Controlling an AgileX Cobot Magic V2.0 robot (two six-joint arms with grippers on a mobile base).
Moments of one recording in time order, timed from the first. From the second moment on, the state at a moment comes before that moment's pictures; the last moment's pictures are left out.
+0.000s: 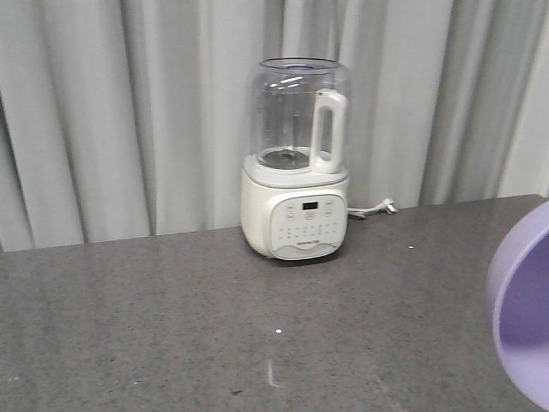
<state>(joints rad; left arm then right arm) -0.09 0.40 -0.71 -0.36 0.40 0.37 -0.09 0.47 -0.76 0.69 0.41 -0.73</state>
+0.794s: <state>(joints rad) -0.09 0.40 -0.71 -0.36 0.40 0.37 -0.09 0.47 -0.76 0.69 0.41 -0.73</state>
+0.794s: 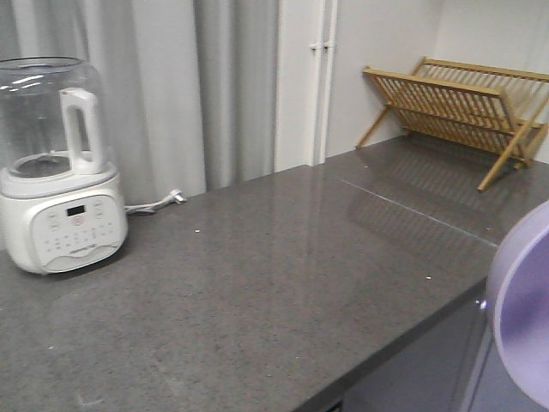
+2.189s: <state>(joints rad) -0.09 0.40 -0.71 -0.36 0.40 0.37 -0.09 0.47 -0.76 0.69 0.41 -0.73</state>
